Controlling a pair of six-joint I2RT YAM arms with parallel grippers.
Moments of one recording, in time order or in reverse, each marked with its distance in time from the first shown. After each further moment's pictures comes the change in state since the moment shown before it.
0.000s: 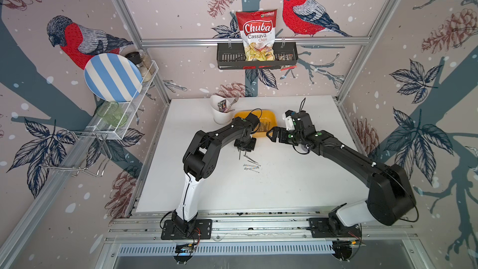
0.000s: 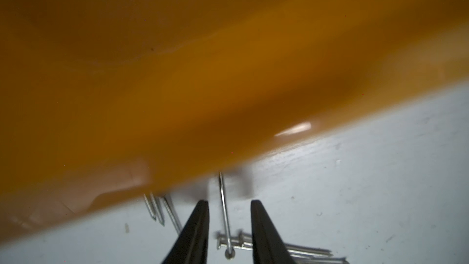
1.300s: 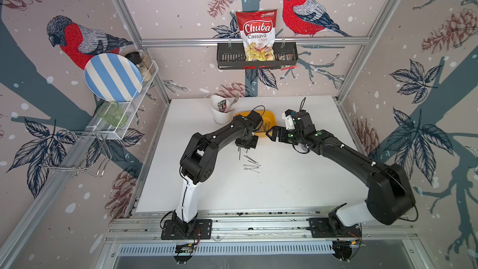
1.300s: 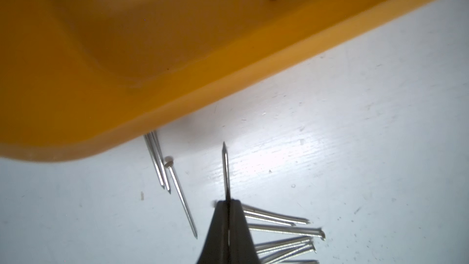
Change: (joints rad) left arm -0.031 -0.083 0.029 -0.044 -0.050 -0.006; right arm 0.002 0.006 0.008 0.011 -0.014 0.007
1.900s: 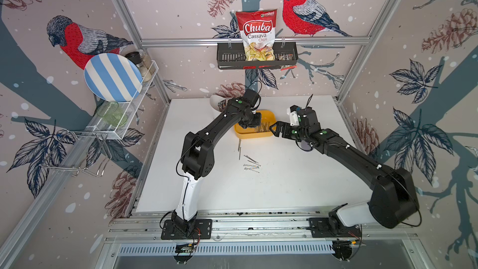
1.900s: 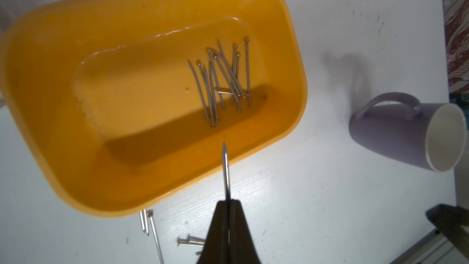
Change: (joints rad) left arm 0.084 0.112 0.416 -0.022 0.179 -0.063; right arm -0.051 -0.043 0.010 0.014 0.008 0.000
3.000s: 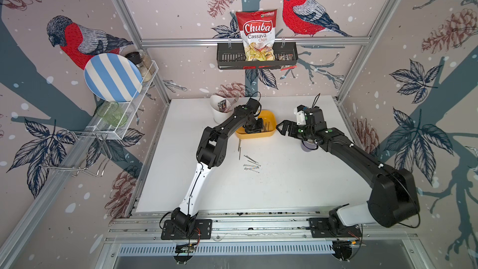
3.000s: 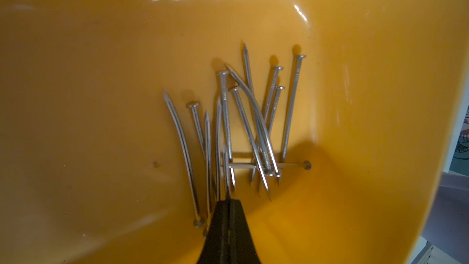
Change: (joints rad) left arm 0.033 0.325 0.116 0.129 0.152 -0.130; right arm -0.092 0.008 -0.007 -0.033 -0.030 -0.033
